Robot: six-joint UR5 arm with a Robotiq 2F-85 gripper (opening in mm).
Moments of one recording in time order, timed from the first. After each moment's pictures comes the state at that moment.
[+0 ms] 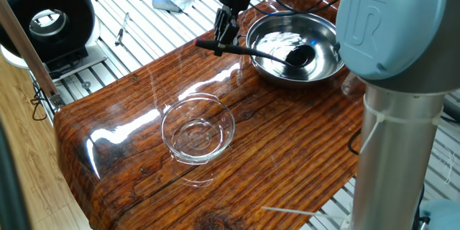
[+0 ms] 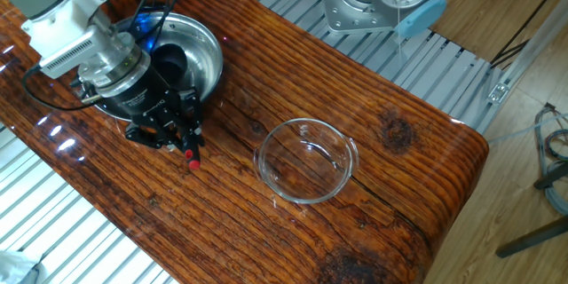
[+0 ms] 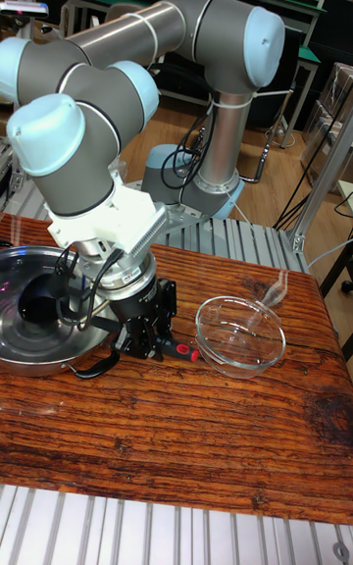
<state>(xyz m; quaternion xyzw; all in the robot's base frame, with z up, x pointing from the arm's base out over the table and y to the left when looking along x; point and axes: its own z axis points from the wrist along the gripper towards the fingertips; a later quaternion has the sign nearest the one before) 0.612 0.014 0.107 -0.47 0.84 0.25 0.08</state>
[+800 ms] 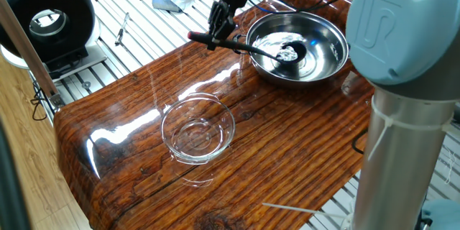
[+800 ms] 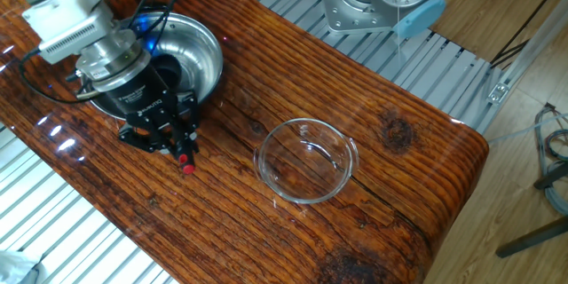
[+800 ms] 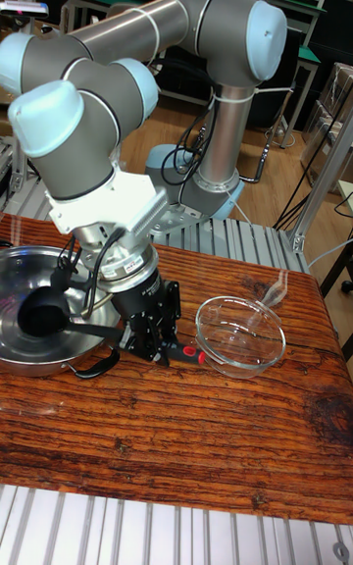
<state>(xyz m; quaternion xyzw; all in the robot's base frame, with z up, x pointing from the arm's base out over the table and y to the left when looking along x) 0.633 0.018 0.119 -0.48 0.83 0.23 0.15</state>
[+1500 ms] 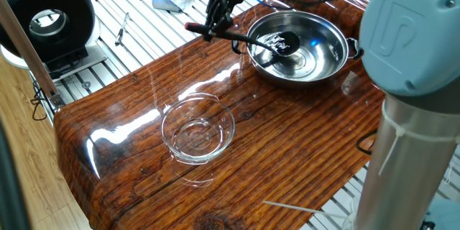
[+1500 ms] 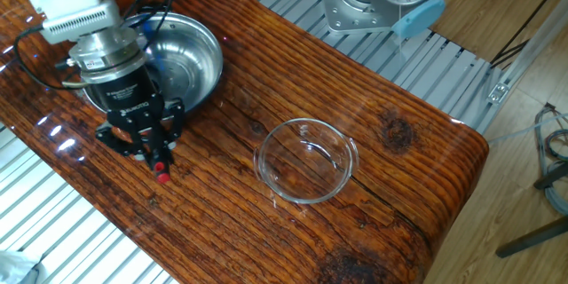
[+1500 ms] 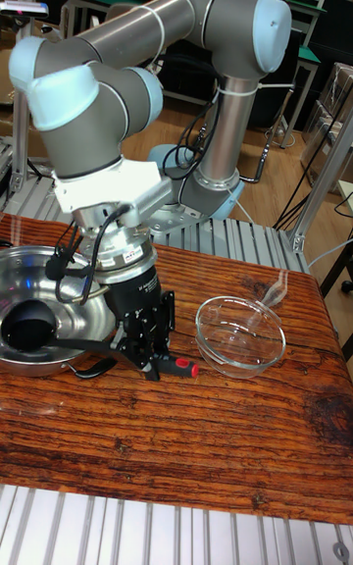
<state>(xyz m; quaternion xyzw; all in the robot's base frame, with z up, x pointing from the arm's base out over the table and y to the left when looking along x) 0.672 0.004 0.128 -0.47 0.84 0.15 0.22</state>
